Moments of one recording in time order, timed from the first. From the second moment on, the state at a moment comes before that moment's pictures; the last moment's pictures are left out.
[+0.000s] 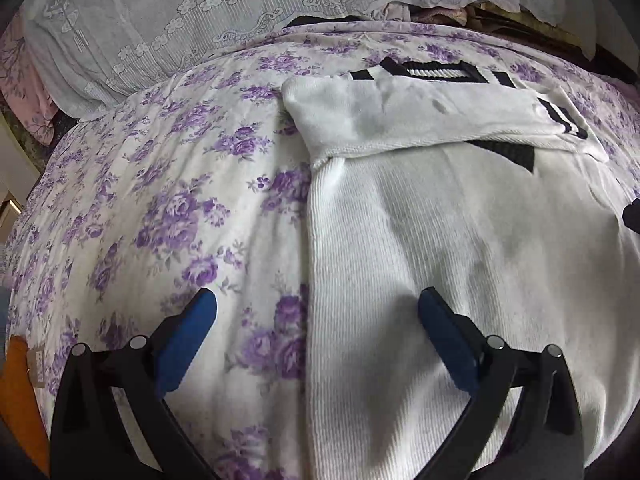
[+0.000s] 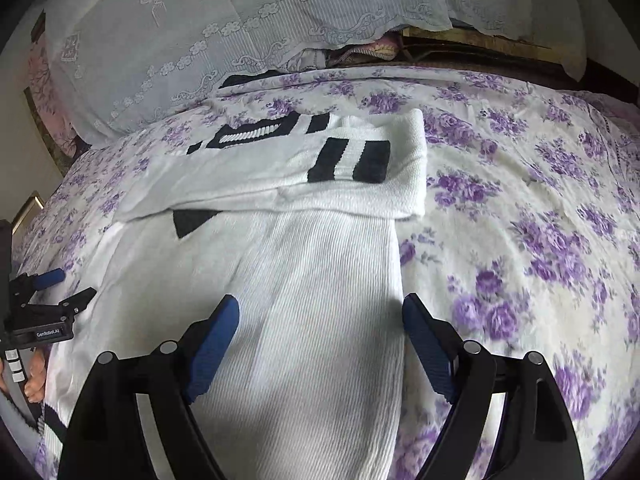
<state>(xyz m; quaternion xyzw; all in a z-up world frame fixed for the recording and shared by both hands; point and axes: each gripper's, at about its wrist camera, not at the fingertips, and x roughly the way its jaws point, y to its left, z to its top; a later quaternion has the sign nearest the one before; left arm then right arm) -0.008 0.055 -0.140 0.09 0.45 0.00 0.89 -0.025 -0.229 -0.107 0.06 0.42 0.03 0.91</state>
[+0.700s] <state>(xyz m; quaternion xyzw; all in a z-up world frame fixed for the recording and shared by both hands) -0.085 0.028 -0.144 0.13 0.44 -0.05 0.89 -0.103 -0.187 -0.107 -0.02 0.43 0.10 0.90</state>
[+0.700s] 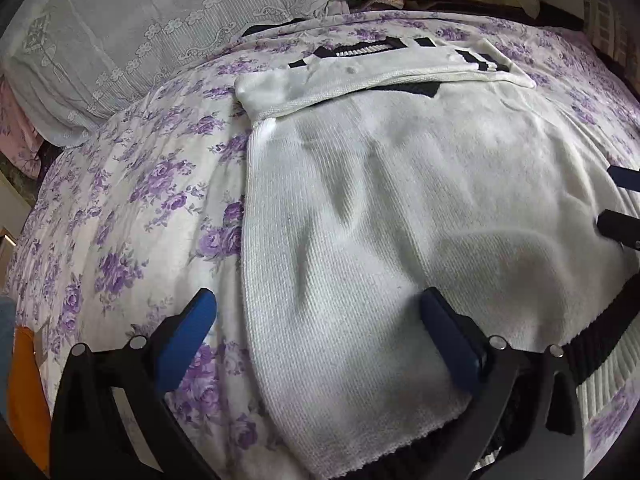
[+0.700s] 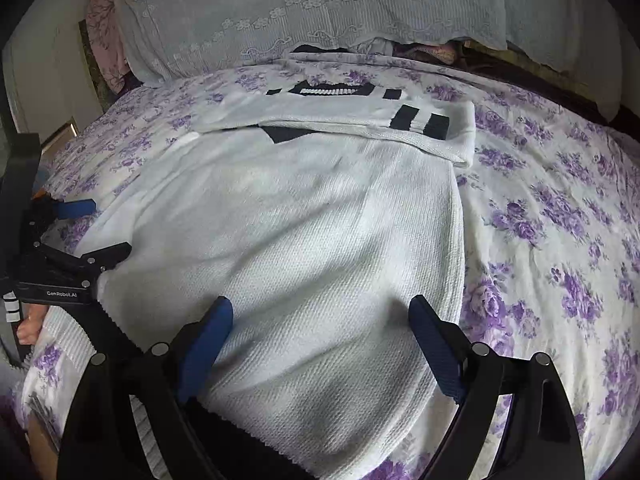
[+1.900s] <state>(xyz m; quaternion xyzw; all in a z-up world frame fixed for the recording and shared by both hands) -0.074 0.046 -0.138 0.10 0.47 -0.11 0.87 -0.112 -0.216 -0.106 -0.03 0.46 0.14 0.88</state>
